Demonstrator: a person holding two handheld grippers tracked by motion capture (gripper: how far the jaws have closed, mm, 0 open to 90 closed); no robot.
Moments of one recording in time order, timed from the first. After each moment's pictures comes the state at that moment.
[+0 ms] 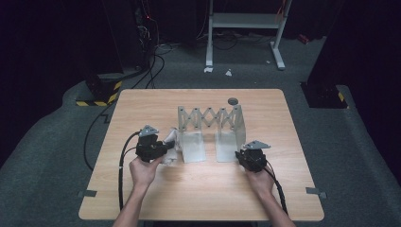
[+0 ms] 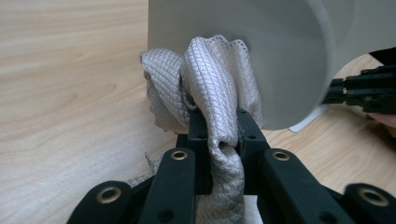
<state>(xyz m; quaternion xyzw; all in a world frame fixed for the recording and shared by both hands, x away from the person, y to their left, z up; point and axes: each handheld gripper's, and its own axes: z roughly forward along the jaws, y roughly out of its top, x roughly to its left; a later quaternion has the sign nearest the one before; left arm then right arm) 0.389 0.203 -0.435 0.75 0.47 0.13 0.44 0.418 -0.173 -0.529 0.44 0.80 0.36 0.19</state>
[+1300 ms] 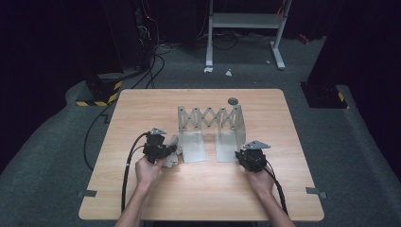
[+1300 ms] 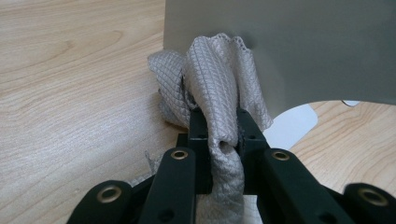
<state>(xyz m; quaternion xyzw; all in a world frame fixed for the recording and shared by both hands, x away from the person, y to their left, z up) 0.417 0.192 -0.479 0.77 0.51 0.11 0.36 0.417 -0.173 -0.529 0.44 0.80 0.36 0.19</state>
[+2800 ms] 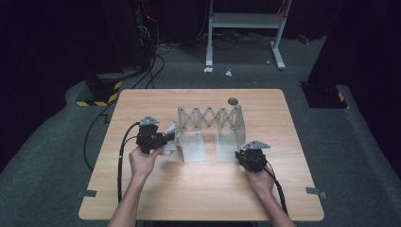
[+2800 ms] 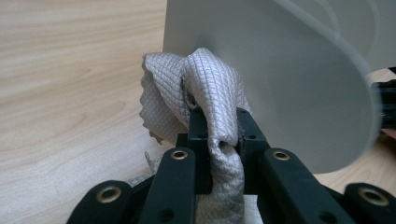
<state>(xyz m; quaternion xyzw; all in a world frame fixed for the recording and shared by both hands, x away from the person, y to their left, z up) 0.420 0.204 -0.436 0.76 0.47 0.12 0.43 0.417 -0.173 -0.529 0.44 0.80 0.36 0.19</state>
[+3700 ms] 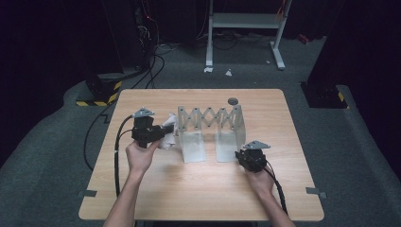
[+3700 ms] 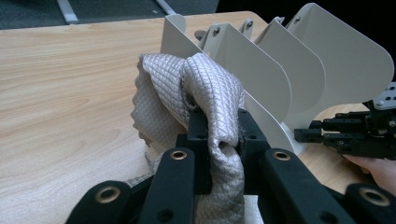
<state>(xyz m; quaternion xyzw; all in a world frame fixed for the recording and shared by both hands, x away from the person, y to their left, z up) 0.419 0.209 -0.396 0.74 0.47 0.12 0.47 0.417 -0.173 -0.529 0.44 0.80 0.36 0.19</state>
